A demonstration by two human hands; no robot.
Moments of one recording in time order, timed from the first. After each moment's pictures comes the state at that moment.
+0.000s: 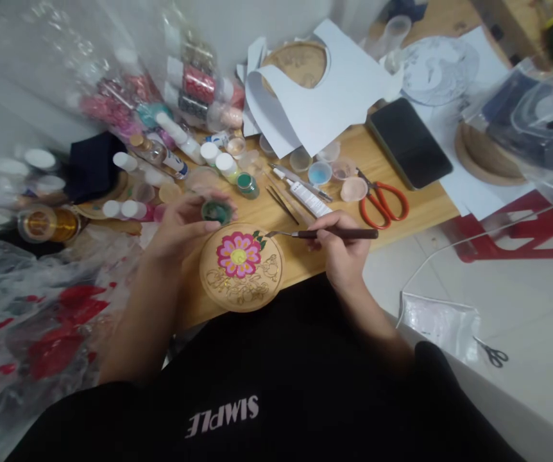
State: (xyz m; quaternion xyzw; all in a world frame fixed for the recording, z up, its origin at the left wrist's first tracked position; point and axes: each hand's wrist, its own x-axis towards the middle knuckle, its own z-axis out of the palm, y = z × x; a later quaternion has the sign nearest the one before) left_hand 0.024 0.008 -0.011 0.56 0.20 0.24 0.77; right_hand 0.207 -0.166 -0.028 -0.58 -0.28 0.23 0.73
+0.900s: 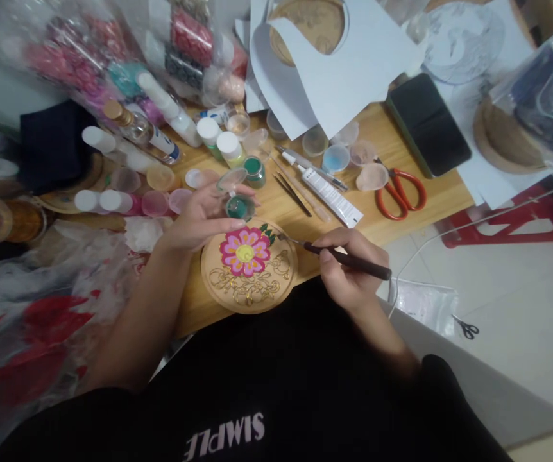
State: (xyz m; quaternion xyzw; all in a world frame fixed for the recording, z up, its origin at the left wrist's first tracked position) left_hand 0.030 0.020 -0.045 0.61 0.12 0.17 0.77; right_hand 0.185 -0.193 -0.030 -0.67 -0.42 0.10 0.60
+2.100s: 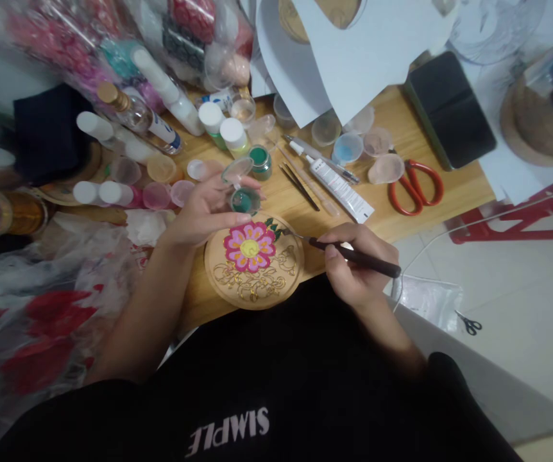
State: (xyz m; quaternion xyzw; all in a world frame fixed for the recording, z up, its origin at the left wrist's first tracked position) left_hand 0.031 0.018 -0.047 0.60 0.13 0.18 0.77; right_hand 0.185 -0.191 -0.031 -0.68 -0.43 0.11 0.58
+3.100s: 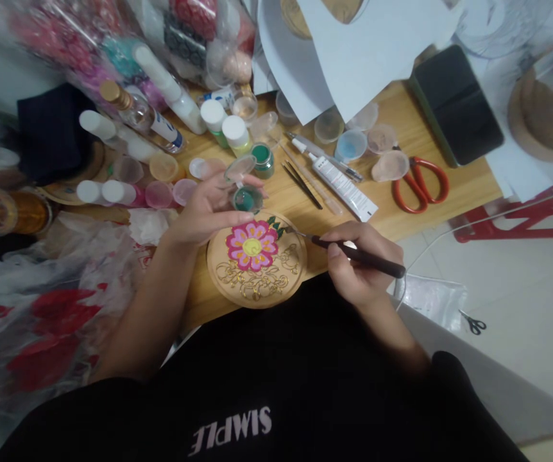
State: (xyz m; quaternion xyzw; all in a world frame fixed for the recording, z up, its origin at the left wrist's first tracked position) left_hand 0.030 0.019 -0.044 0.61 0.13 0.17 0.76; right_hand 0.183 -0.189 -0.035 -0.68 -0.43 0.08 0.59
